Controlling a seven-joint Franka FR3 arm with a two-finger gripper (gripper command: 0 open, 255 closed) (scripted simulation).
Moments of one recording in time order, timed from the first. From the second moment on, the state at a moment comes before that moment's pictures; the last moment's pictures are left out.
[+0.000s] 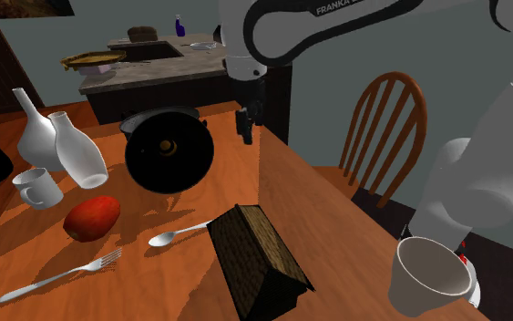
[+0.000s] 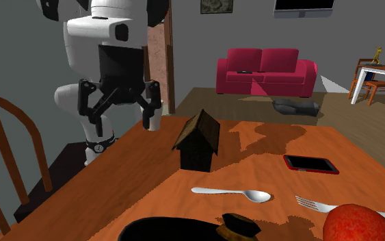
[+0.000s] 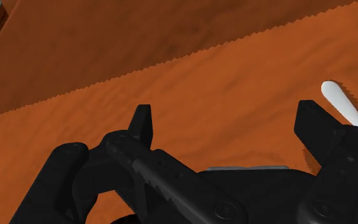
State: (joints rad) arm 0.18 -0.18 0.22 -2.02 -0.07 1.83 0.03
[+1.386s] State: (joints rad) arm 0.45 0.52 0.38 -1.47 -0.34 1.74 -0.02
